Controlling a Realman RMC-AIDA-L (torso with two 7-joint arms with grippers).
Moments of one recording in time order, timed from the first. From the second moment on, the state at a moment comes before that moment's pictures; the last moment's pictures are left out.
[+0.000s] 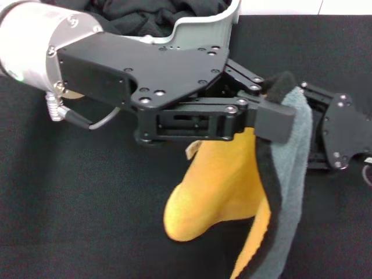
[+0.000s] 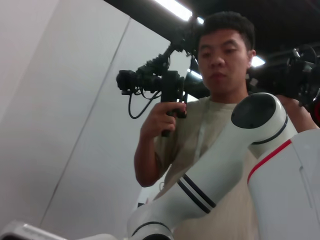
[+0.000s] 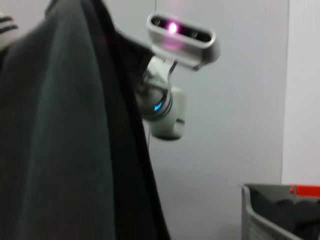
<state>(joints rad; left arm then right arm) -0.68 -2.00 1.30 0.88 1.16 2.03 -1.90 0.42 2.01 -1.19 -0.61 1.83 1.71 -2.23</state>
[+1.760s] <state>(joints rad) -0.70 -2.02 1.30 0.89 1.18 2.03 -1.88 0.50 2.02 -1.33 -0.55 1.82 1.54 -2.22</state>
